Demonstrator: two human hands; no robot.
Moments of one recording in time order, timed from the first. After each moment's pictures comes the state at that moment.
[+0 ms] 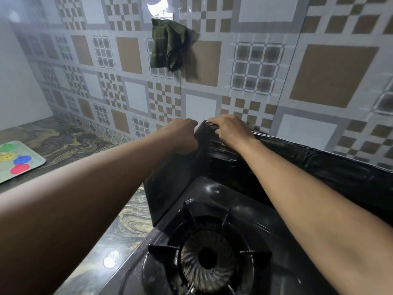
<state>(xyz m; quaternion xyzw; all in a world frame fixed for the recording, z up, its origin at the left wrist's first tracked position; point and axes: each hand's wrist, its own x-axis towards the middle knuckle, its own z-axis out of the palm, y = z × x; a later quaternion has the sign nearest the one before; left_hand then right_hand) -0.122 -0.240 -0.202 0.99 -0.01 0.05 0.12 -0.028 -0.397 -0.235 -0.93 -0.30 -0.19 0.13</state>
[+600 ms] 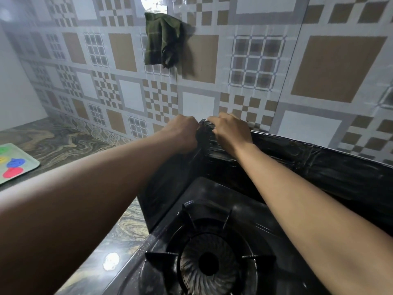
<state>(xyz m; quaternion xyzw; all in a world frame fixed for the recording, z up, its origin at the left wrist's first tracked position) -0.091 -0.242 -0.215 0.99 -0.01 0.09 0.08 -0.030 -0.393 -0.248 -0.92 -0.27 -0.28 0.07</state>
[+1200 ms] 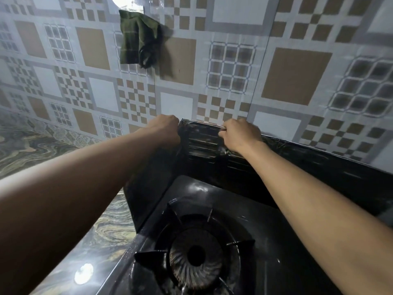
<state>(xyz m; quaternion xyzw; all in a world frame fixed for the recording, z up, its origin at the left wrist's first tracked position) -0.082 -0.237 -0.210 0.99 -0.03 0.06 0.11 -0.057 -0.452 -0.226 -0.98 -0.08 -0.15 0.04</state>
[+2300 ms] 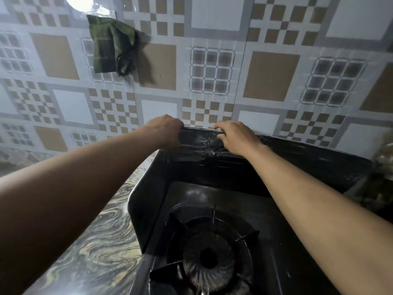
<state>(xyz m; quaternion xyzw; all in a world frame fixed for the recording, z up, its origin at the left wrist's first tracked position) -0.059 -0.243 -0.198 0.98 -0.20 0.07 0.00 -0.084 -0.464 -0.223 -0.98 -0.09 -0.14 0.11</state>
